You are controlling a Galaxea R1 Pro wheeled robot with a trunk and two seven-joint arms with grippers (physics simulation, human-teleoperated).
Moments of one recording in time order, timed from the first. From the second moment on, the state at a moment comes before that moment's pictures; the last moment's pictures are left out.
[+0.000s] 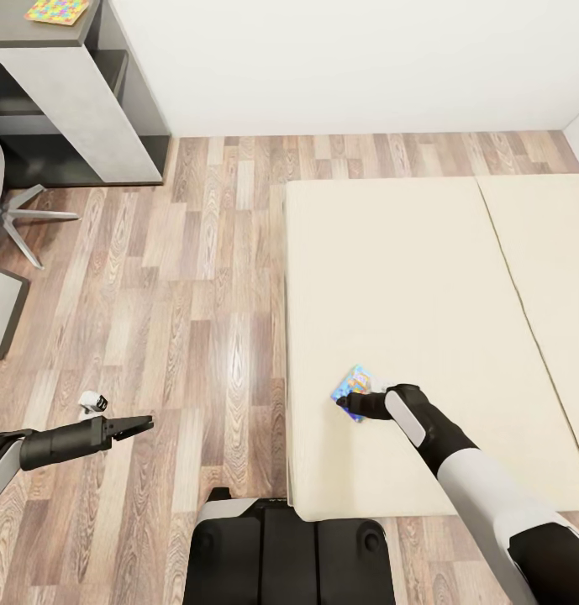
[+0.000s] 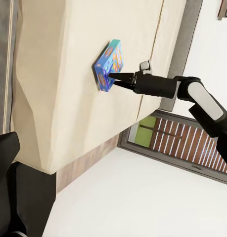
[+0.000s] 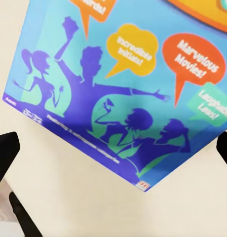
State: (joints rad) left arm -0.55 0.58 -0.05 -0.96 0.62 0.82 -1.29; right arm -0.89 -0.08 0.31 -0.66 -0.64 0.69 -0.07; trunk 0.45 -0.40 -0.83
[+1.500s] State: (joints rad) left arm -0.55 0.58 -0.05 -0.96 0.62 0.82 -1.29; right arm -0.95 -0.10 0.23 -0.65 -0.64 0.66 -0.07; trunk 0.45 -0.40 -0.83
